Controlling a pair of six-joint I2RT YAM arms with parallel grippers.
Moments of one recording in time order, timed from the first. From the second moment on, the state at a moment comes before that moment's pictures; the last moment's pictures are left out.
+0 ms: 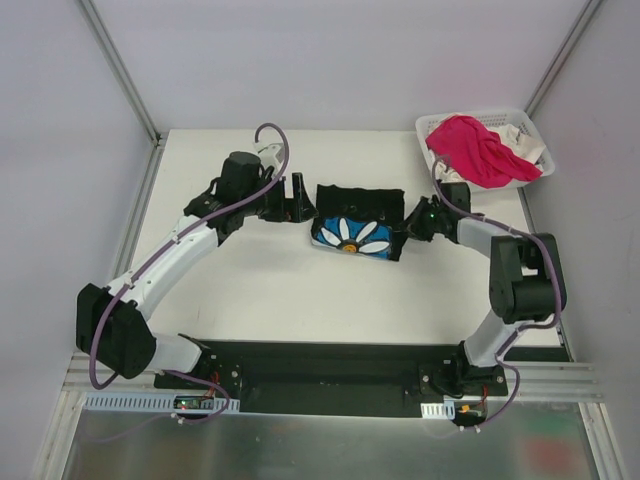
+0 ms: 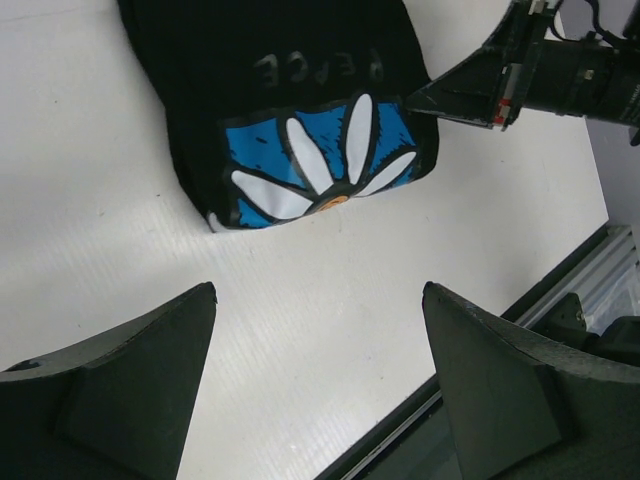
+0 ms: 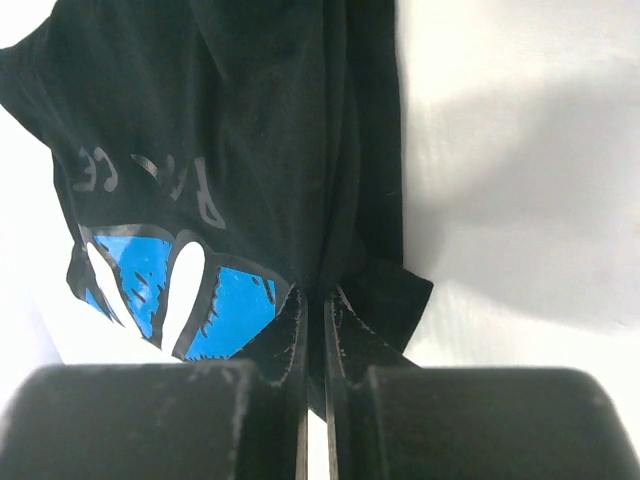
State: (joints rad) left arm -0.47 1.36 1.16 -0.39 0.35 -0.45; right arm 0.12 1.73 0.94 -0.08 -0.43 0.62
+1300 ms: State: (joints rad) left arm -0.47 1.36 1.21 -0.37 0.30 -0.45; right arm -0.15 1.14 0.68 -0.36 0.02 0.60
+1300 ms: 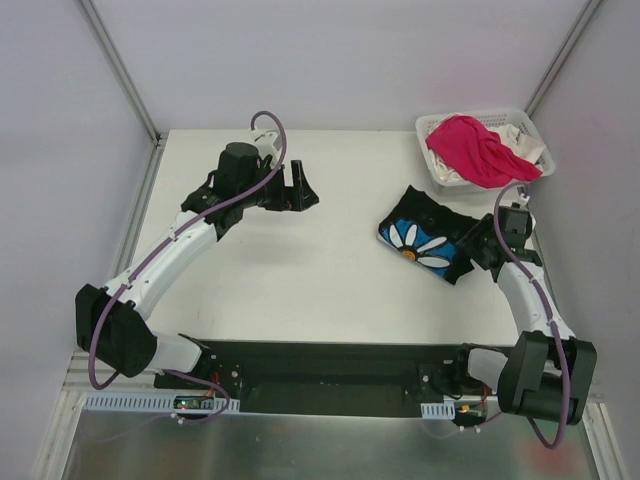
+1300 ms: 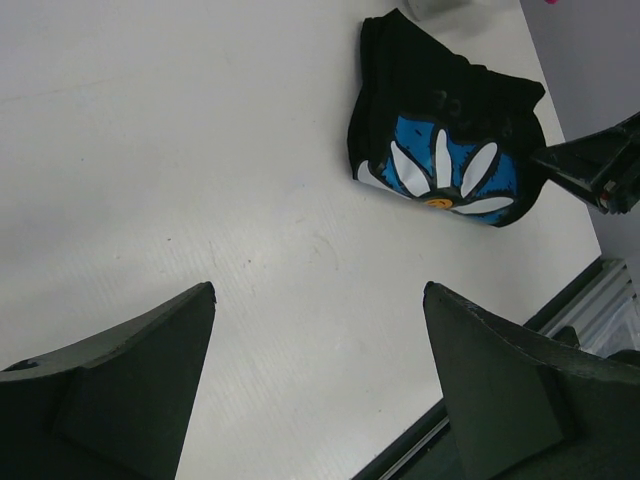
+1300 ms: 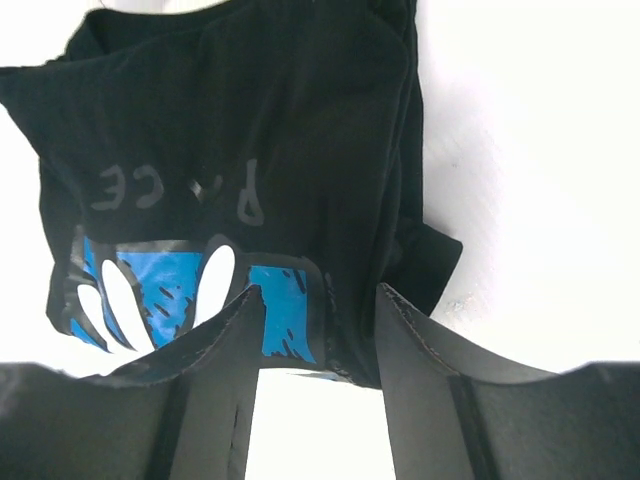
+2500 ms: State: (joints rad) left arm -0.47 1.49 1.26 -0.37 0.30 -0.45; right arm 0.00 1.62 1.01 -0.28 -0.13 0.66
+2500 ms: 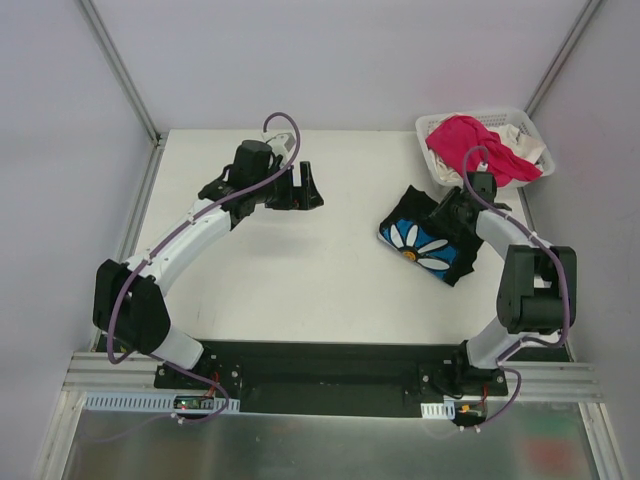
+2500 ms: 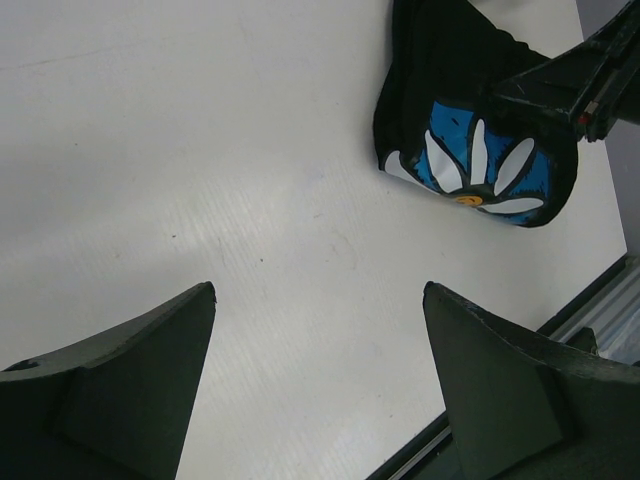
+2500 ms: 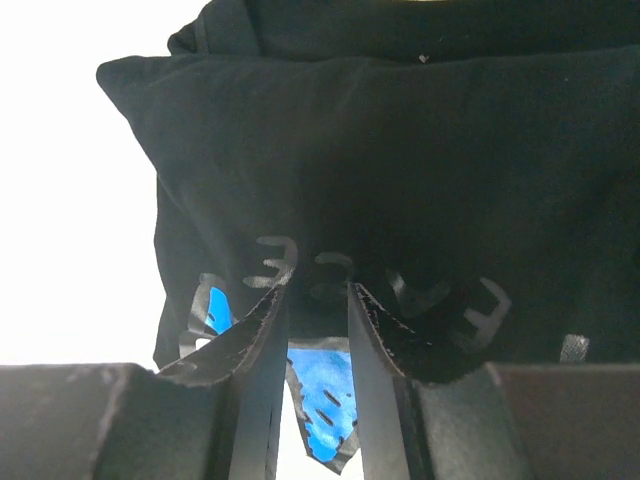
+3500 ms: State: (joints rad) left arm -0.46 1.49 1.29 -0.42 0.28 -0.44; right arm -0.06 1.68 0.95 -0.29 -0.10 0.68
